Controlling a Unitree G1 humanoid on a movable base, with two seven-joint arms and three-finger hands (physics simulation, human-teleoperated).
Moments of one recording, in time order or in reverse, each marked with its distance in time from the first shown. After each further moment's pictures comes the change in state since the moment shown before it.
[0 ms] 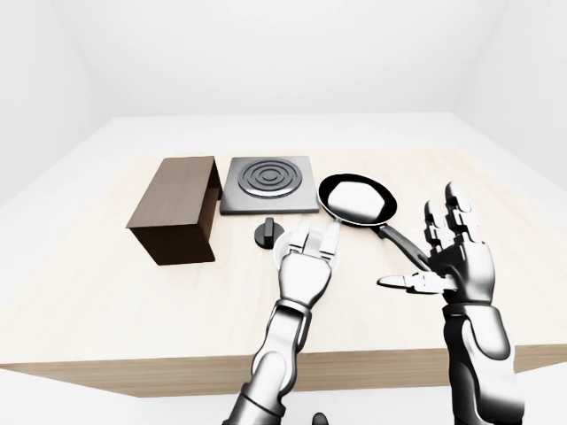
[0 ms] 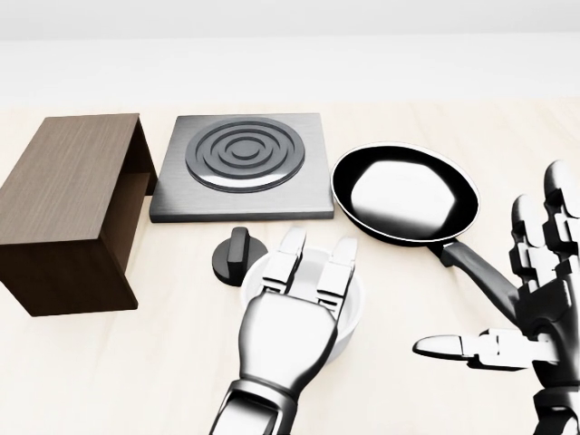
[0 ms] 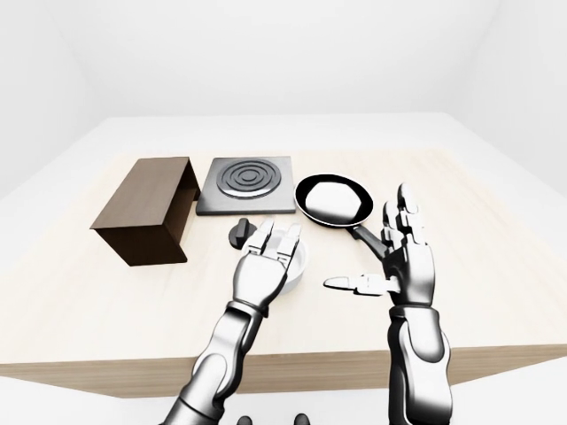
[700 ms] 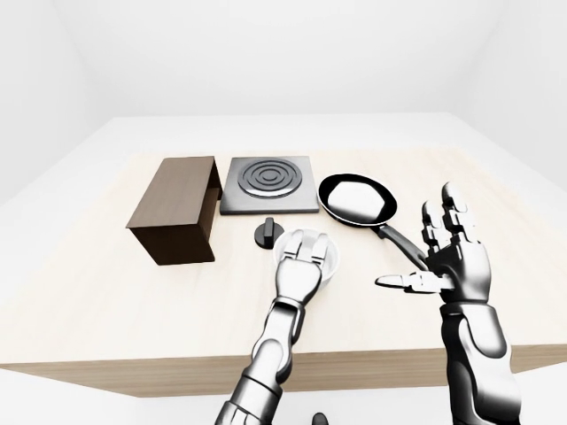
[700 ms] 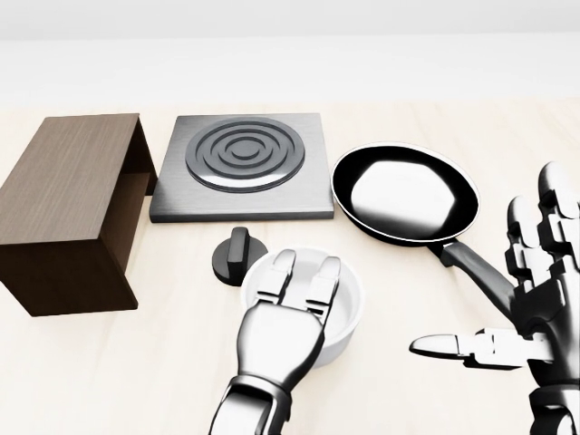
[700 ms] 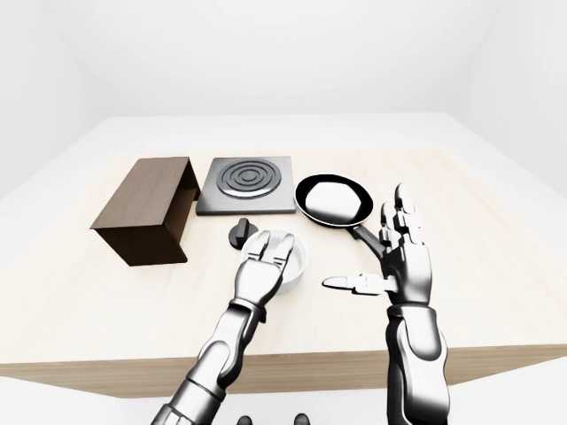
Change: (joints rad) left arm -0.101 0.002 0.086 0.272 -0.083 0.000 0.070; right arm -0.004 0.001 0.009 0.014 -0.007 0.000 -0.004
